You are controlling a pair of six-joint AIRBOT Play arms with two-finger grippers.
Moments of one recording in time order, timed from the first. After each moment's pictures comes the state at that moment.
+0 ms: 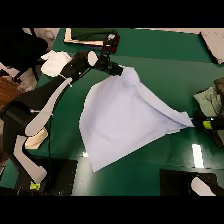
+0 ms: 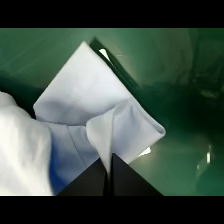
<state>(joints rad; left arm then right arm) -0.41 -1.80 1.75 1.21 -0.71 -1.38 -0.37 -1.05 0.67 -1.18 0.99 1.62</state>
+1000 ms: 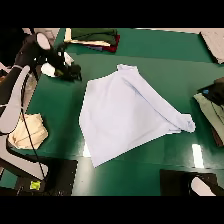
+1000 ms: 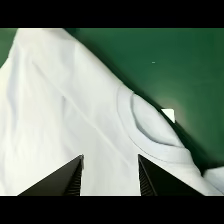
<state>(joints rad) 0.01 -1.63 1.58 1.17 -1.42 -1.53 -0.35 -1.09 1.08 -0.81 1.20 1.33</state>
